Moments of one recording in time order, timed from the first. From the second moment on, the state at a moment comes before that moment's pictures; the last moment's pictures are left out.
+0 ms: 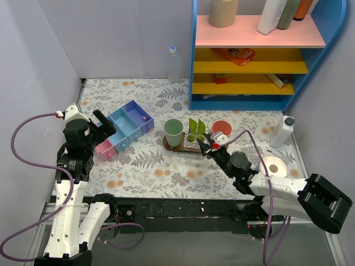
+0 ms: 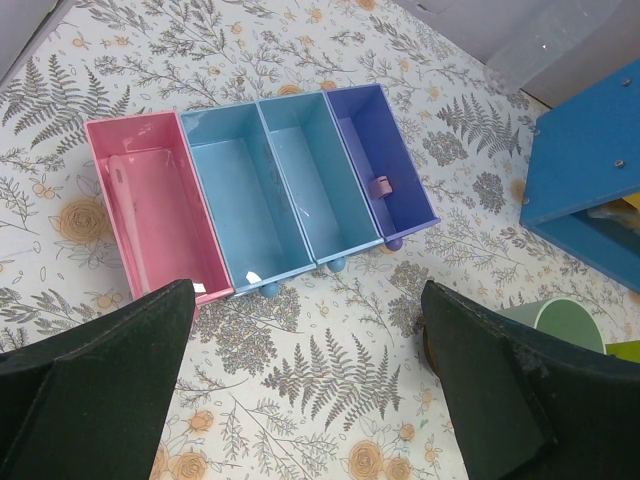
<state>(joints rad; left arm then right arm) -0.04 0.71 0.97 -0.66 -0.20 -0.49 0.92 1.10 0.23 0.97 0.26 -0.17</state>
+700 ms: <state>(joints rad) -0.04 0.71 0.97 -0.66 -0.20 -0.49 0.92 0.98 0.22 0.85 0.24 -0.17</state>
